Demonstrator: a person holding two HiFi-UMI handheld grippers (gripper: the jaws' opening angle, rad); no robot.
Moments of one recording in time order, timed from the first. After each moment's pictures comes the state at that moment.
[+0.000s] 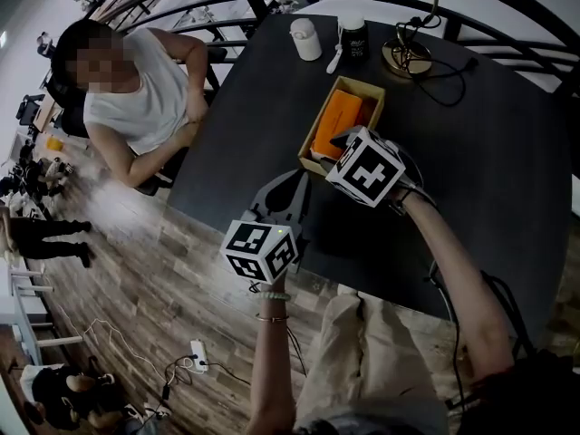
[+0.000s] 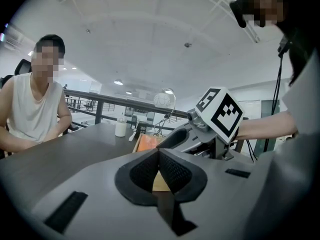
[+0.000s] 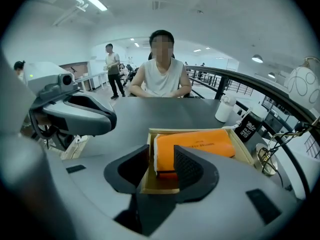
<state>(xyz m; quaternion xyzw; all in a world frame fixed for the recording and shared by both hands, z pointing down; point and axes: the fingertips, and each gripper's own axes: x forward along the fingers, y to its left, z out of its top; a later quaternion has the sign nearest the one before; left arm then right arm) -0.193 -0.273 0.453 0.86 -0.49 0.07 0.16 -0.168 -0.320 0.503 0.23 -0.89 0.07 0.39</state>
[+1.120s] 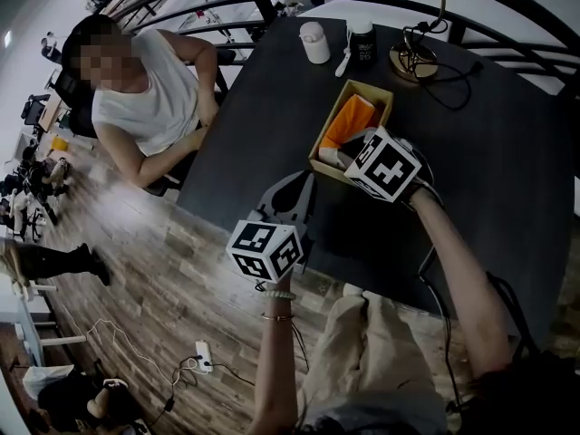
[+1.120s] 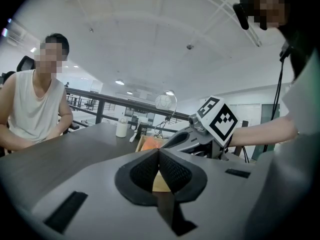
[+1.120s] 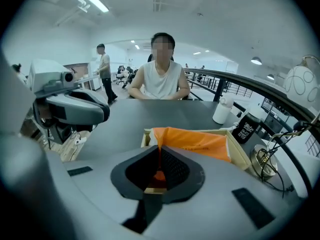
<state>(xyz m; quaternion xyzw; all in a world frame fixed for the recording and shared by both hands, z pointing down) -0.203 -0.275 0.450 0.86 -0.49 0.06 0.17 -0.161 -0.335 0.504 0.23 -0.89 0.06 0.38</state>
